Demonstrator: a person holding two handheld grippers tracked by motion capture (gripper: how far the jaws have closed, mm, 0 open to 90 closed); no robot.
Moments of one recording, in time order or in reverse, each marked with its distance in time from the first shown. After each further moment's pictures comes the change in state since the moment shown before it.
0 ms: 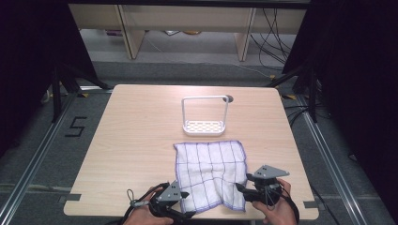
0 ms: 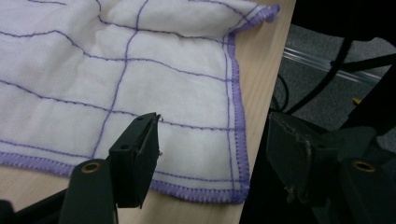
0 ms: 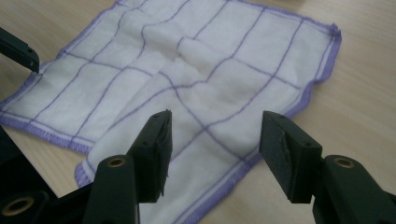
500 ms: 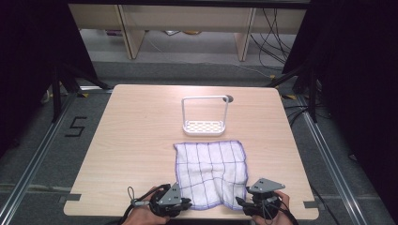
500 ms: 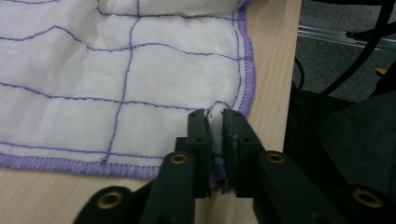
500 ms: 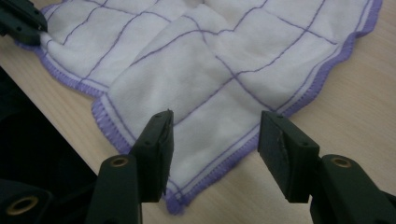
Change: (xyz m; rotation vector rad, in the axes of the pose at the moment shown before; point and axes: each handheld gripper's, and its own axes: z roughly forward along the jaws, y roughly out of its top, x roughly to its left) left arm 0.009 -0.008 0.004 0.036 0.021 0.137; right arm 0.017 -0.028 0.002 0.079 -0.002 -0.047
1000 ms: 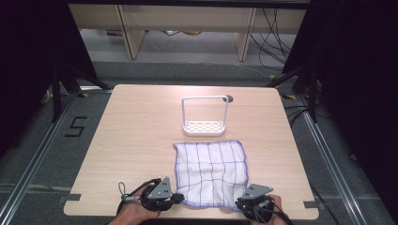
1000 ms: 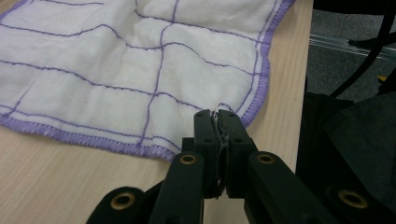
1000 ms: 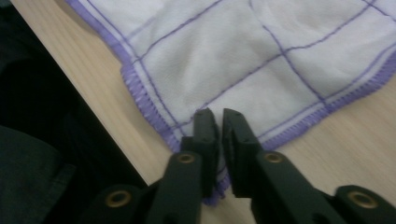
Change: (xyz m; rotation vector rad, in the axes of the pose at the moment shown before) left arm 0.016 -0.008 -0.021 -0.040 0.015 -0.030; right arm 0.013 -0.005 0.013 0.105 0.045 -0.122
